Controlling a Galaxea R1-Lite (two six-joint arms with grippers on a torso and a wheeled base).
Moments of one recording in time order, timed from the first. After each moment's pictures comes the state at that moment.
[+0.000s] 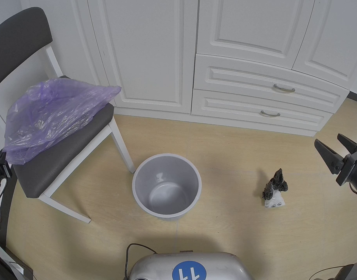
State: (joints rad) left arm 0.65 1.72 -0.23 -1.53 -0.32 0.16; right arm 0.43 1.04 -0.36 -0.75 -0.21 0.03
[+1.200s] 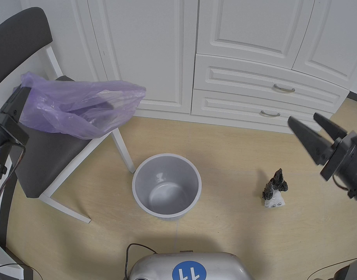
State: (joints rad) left arm -0.30 1.18 -0.36 -1.31 0.02 0.02; right arm 0.81 1.18 -0.49 -0.89 -0.36 0.07
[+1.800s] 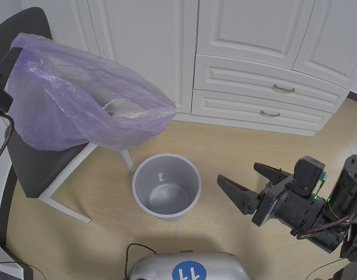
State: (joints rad) left arm -0.62 1.12 -0.52 -1.25 0.28 0.04; right arm 0.94 1.49 -0.43 -1.02 -0.35 0.28
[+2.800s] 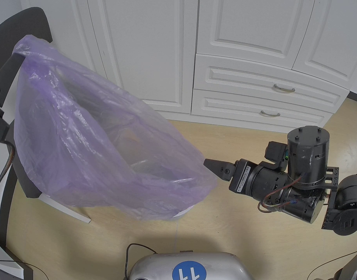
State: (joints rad) left arm -0.81 1.09 -0.48 -1.25 0.28 0.08; right arm 0.81 1.64 -0.73 -0.61 -0.26 0.70
